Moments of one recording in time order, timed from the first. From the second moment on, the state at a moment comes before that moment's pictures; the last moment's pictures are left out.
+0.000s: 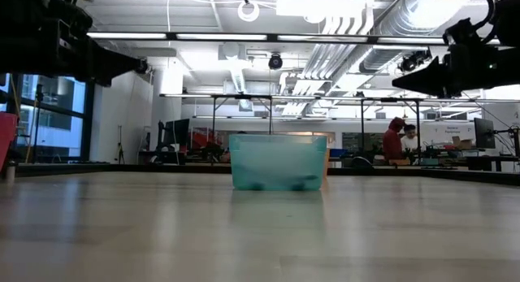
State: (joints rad) left arm 0.37 0.01 0.01 0.04 0.19 0.10; right arm -0.44 0.02 0.01 0.02 0.02 -0.10
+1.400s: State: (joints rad) left arm 0.37 0.06 0.01 0.03 0.12 -0.14; right arm -0.45 0.05 0.01 0.02 0.03 0.03
